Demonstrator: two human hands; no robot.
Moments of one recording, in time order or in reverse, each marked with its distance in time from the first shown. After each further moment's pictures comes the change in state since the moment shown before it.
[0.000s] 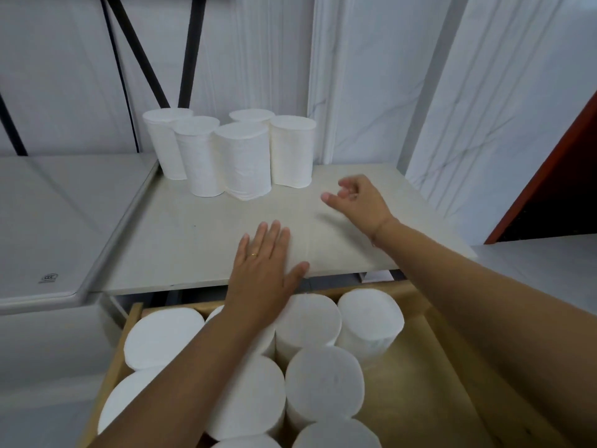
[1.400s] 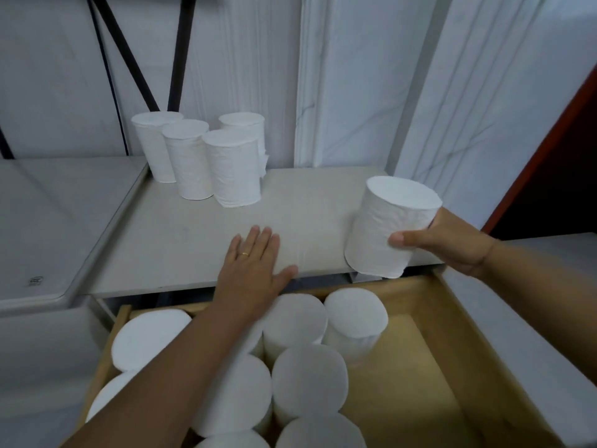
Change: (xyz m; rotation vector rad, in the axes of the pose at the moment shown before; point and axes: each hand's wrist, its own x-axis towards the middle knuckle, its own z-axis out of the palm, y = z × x) left_hand 0.007 -0.003 0.006 0.129 -0.090 0.013; right_hand -0.061 0.022 -0.124 0.198 -0.352 0.039
